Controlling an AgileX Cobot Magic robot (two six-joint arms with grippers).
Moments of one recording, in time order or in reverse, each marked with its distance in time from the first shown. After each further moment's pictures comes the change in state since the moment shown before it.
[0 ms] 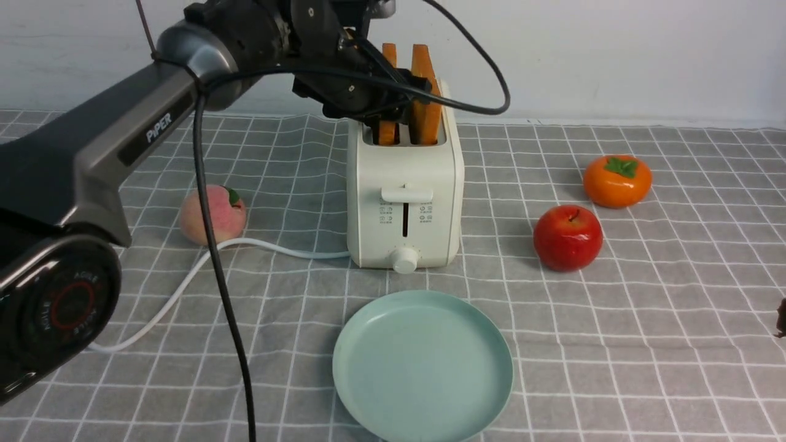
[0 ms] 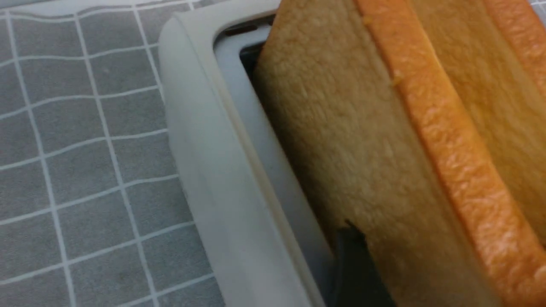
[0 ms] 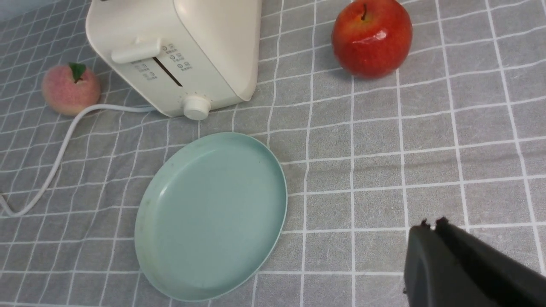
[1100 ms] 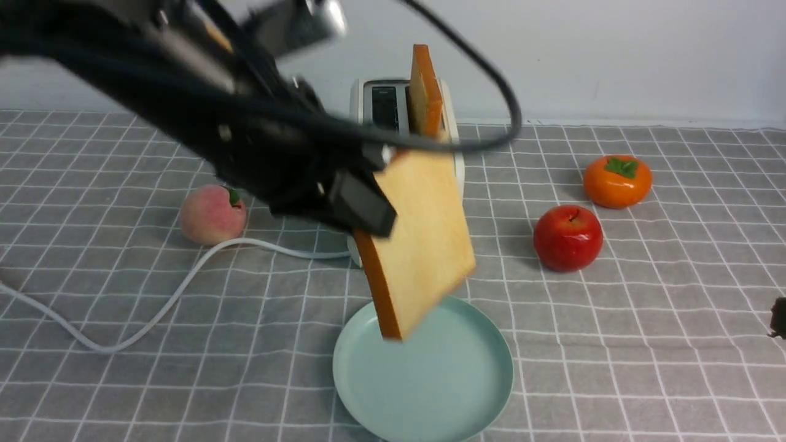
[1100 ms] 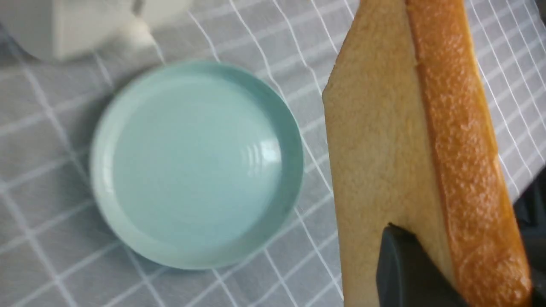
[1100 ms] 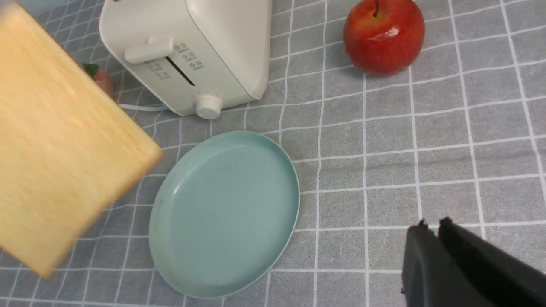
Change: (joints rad) right arm 0.000 0.000 0.000 0.032 0.006 -0.011; left arm -0.025 -0.699 0.872 -0.531 0.237 0.305
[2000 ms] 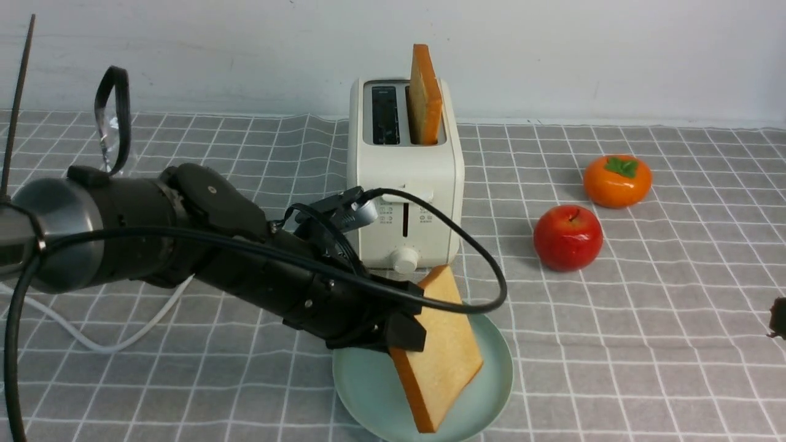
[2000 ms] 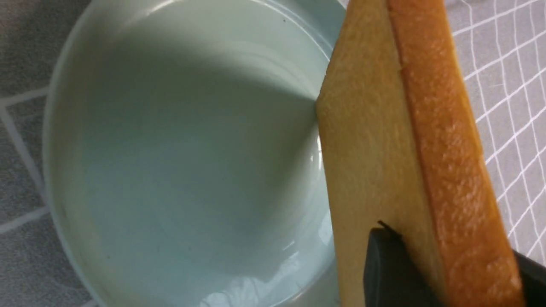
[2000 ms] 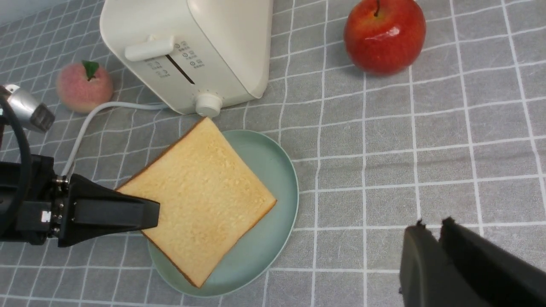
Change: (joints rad) right arm 0.000 0.000 0.000 -0.001 0.002 -0.004; left arm -0.018 0.204 0.280 -0.305 -0.371 0.283
